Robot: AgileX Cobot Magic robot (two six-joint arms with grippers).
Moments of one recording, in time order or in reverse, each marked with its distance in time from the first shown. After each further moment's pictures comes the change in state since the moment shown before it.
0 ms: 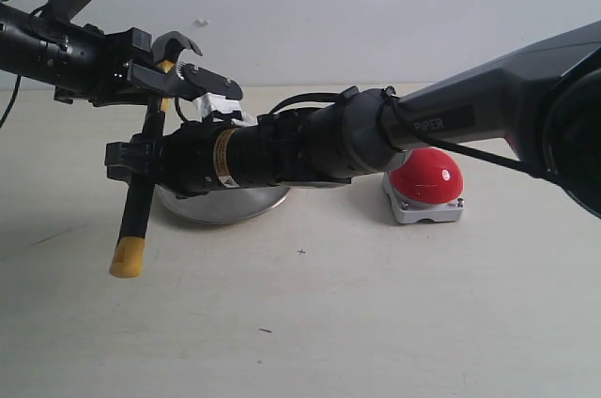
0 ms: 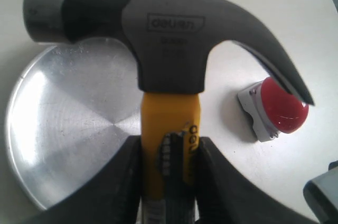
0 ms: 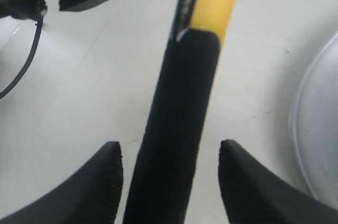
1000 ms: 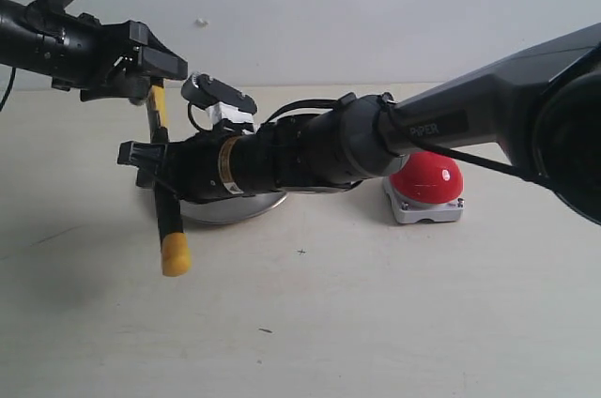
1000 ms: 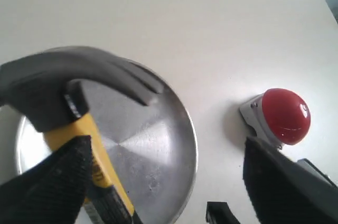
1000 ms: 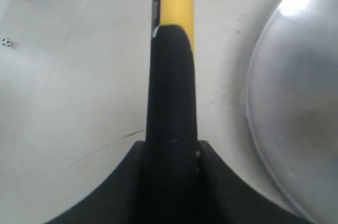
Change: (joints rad) left arm 0.006 -0.008 0.000 -0.037 -0.038 0.070; right arm 0.000 0.011 0.000 0.012 0.092 0.115
